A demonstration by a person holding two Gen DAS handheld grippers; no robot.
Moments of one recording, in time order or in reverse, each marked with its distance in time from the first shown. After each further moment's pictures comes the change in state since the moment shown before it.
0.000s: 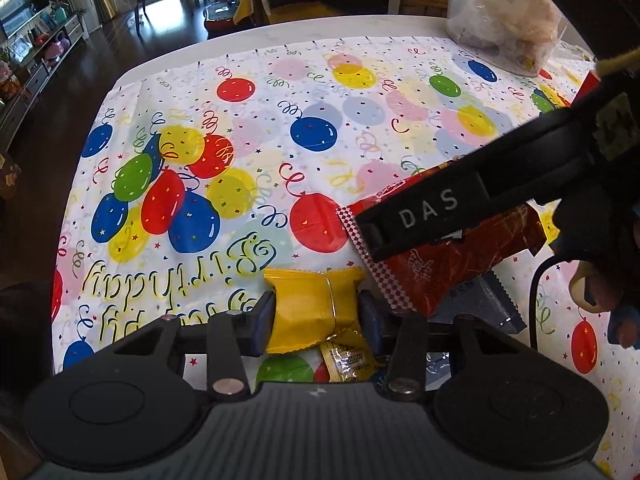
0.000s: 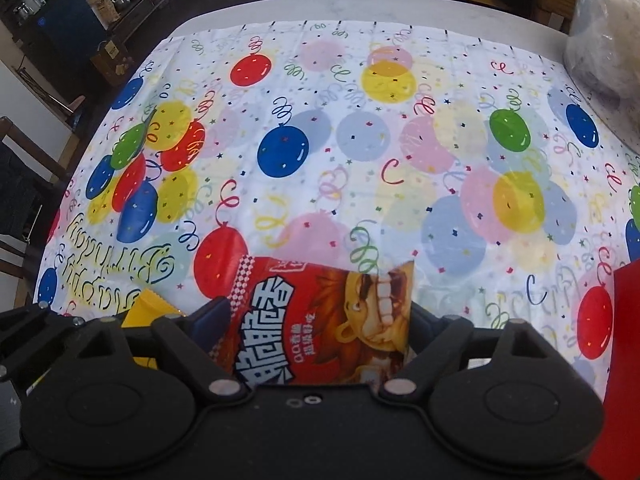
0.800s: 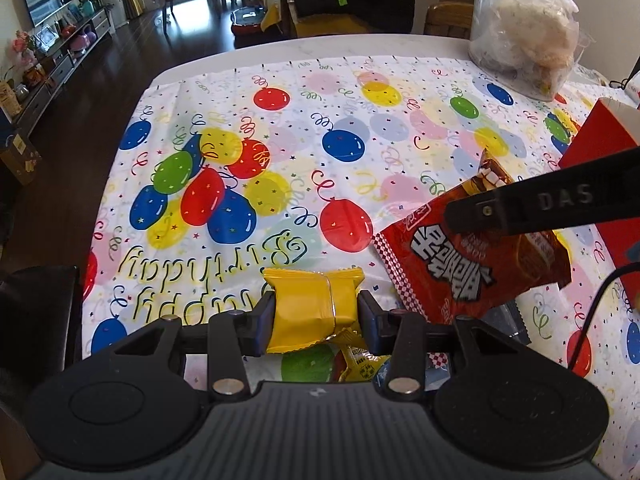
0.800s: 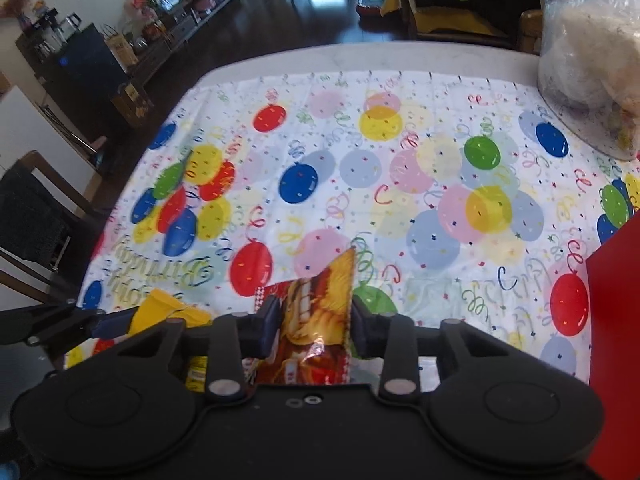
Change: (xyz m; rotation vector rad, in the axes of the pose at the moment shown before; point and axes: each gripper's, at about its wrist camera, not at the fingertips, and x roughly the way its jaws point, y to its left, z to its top) left arm -0.026 0.009 -0.007 -0.066 -0.035 0.044; right arm -0.058 -0.004 -0.025 0.018 -0.150 0.079
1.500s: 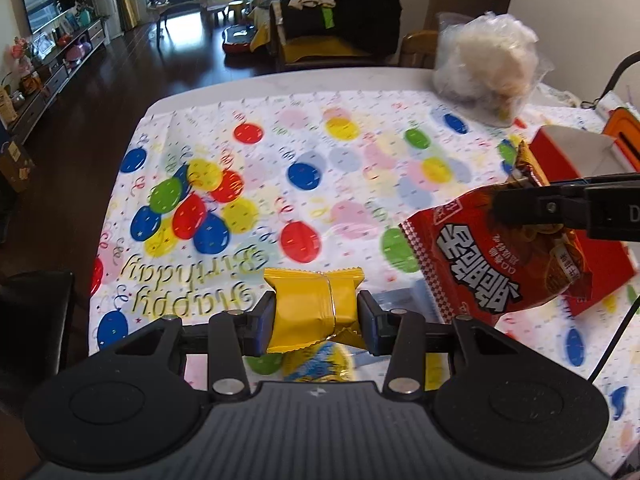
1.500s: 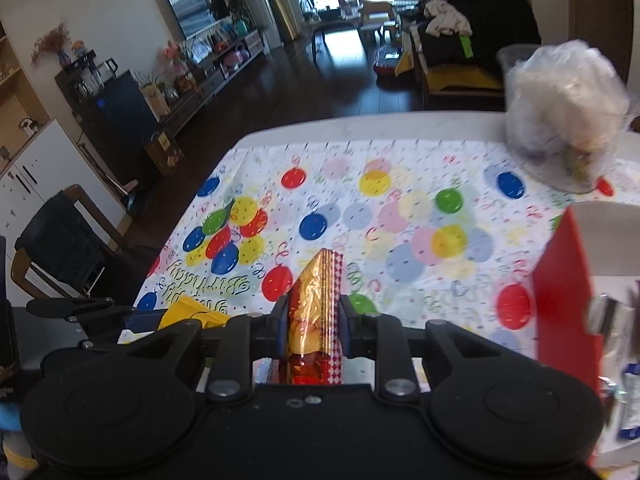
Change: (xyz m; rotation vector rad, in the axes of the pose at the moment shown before) left arm -0.066 -0.029 0.002 -0.006 -0.058 -0.054; right arm -0.110 -0.024 -0.032 -0.010 -0.189 0.059
